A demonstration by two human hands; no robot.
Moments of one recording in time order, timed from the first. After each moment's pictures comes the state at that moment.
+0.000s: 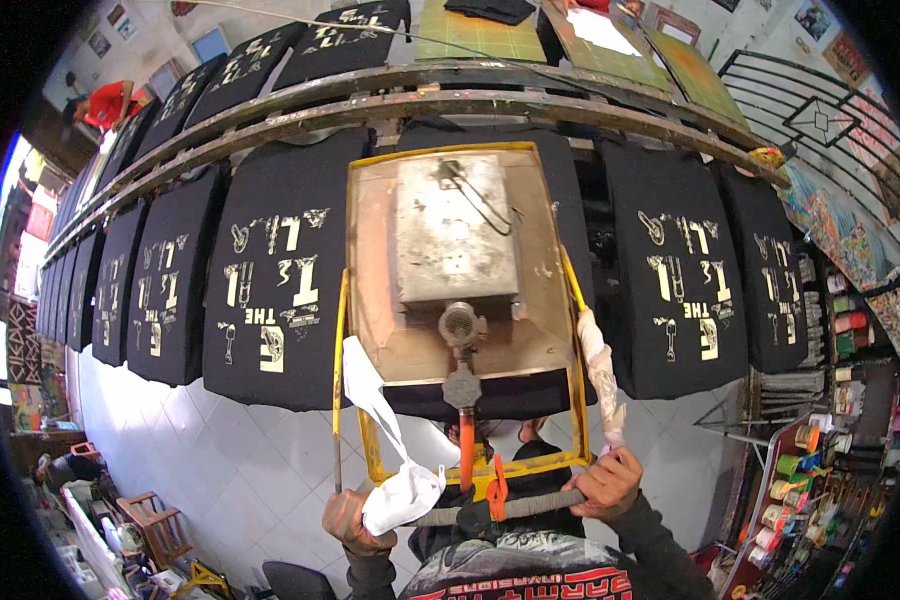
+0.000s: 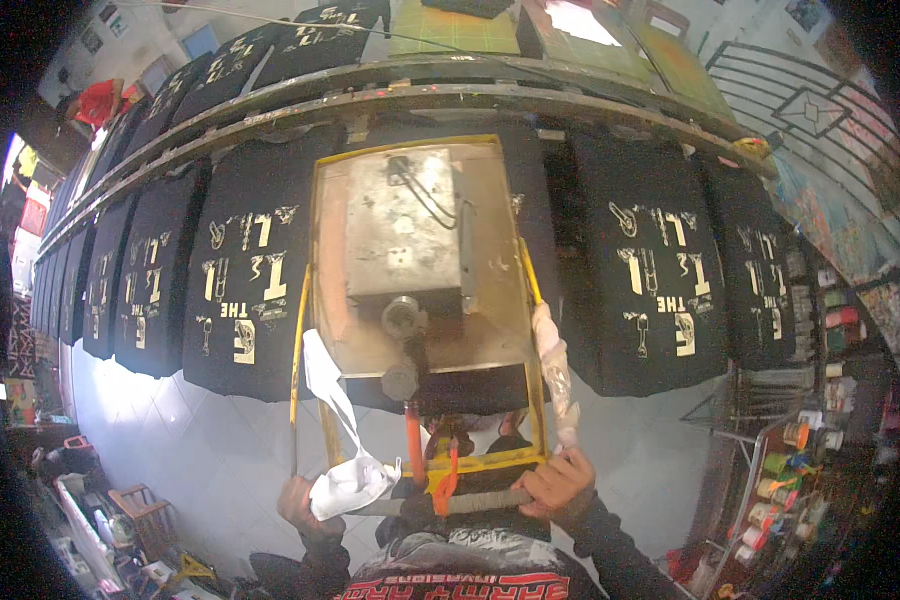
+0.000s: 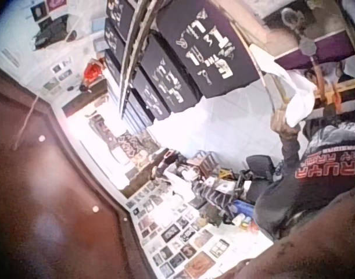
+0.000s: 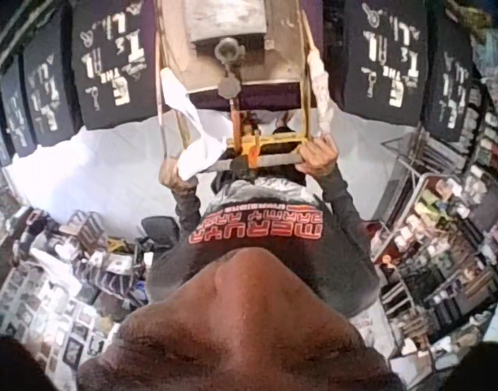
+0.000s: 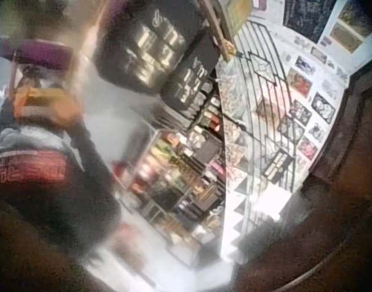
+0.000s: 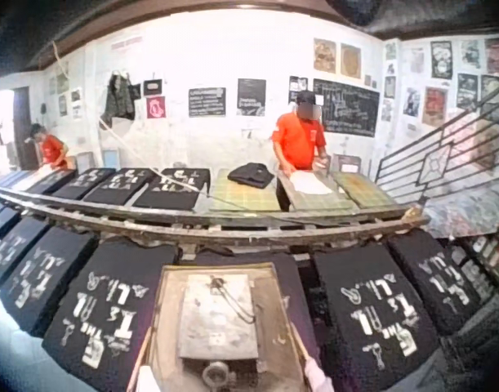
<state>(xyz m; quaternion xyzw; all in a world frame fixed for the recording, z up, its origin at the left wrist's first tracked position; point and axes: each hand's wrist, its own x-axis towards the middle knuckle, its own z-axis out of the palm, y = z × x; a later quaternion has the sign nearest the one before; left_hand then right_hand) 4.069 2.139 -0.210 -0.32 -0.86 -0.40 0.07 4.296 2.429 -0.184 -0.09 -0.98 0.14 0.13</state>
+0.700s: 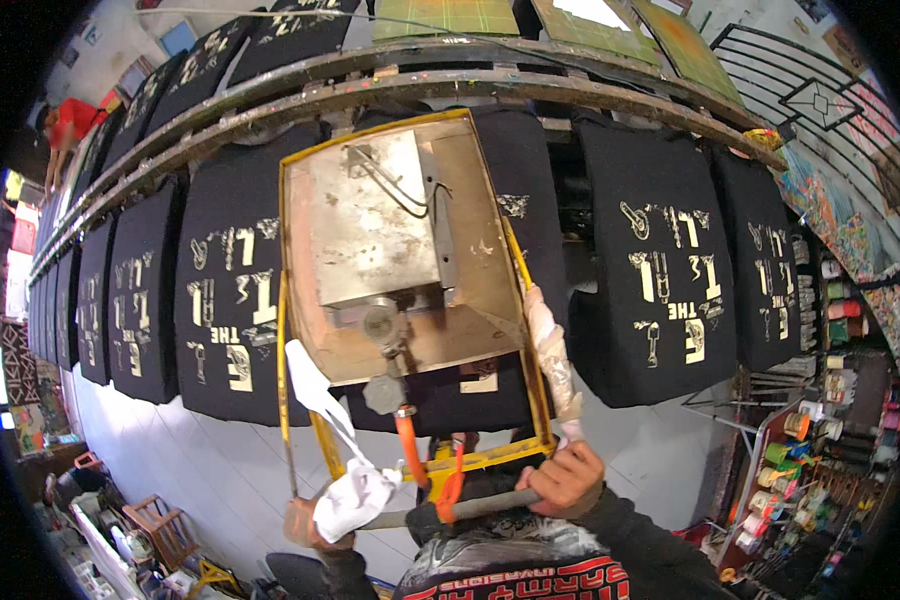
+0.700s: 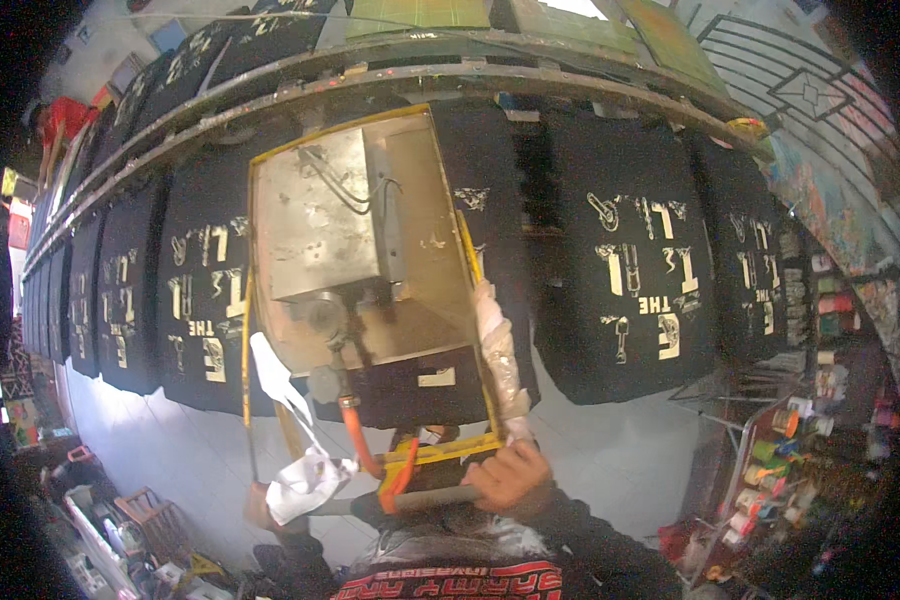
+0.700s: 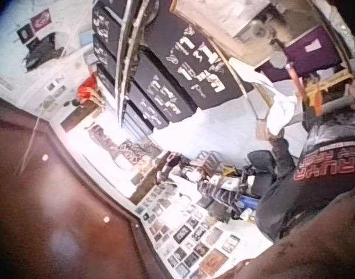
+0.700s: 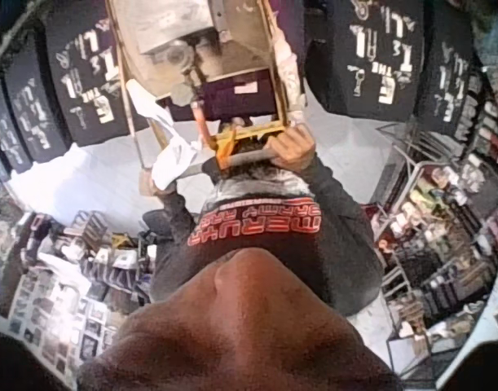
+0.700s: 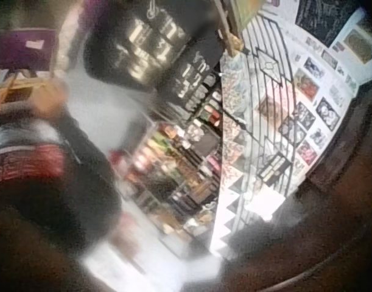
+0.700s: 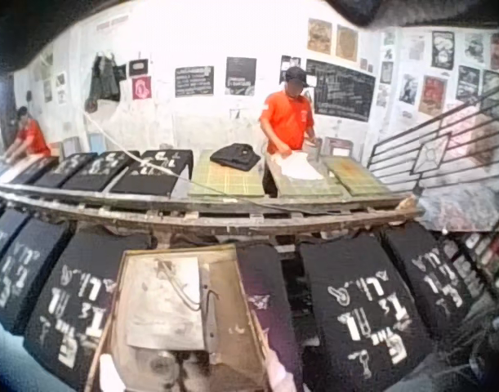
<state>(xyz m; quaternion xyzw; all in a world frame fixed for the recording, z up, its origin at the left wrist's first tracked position) 4.072 2.158 -0.281 -0.29 -0.90 -0.32 0.04 4.258 2.482 -0.193 -0.05 -0.98 0.16 0.11</state>
